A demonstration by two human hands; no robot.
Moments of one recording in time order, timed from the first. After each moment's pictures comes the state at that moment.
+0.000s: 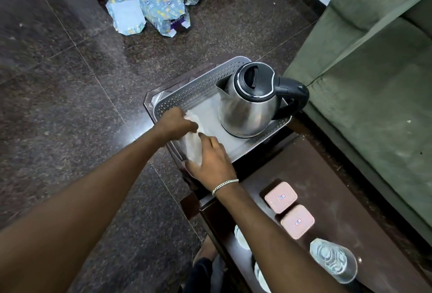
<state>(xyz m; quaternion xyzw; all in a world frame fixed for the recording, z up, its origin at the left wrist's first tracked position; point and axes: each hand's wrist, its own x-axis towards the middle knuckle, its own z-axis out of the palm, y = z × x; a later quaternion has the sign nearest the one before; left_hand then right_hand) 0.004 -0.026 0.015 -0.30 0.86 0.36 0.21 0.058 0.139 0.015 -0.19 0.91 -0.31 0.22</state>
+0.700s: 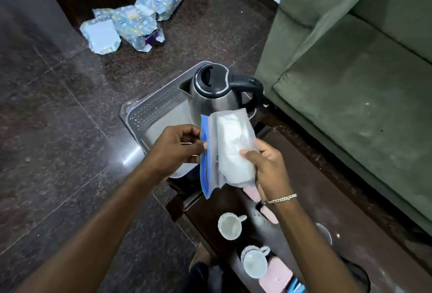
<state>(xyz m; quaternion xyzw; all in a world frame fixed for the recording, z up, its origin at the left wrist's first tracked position) 0.070 0.073 0.094 -0.14 0.67 0.70 0.18 0.060 0.298 0.077 0.13 0.60 -0.76 0.20</state>
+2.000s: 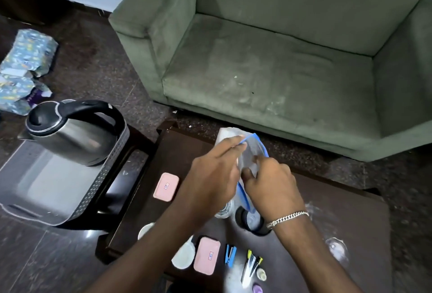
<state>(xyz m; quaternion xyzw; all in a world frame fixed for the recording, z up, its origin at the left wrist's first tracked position) 0.133 0.418 0.174 0.32 0.88 0.36 0.03 0.179 0.553 0.181 0.25 0.94 -0.22 0.09</state>
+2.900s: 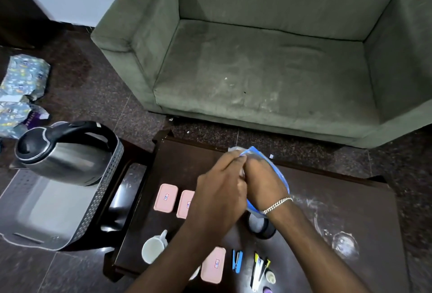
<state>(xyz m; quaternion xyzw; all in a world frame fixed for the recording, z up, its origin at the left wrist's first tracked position) 0.150 0.453 0.173 0.26 0.90 0.33 0.09 0.162 0.575 0.151 0.11 0.95 -0.27 0.11</state>
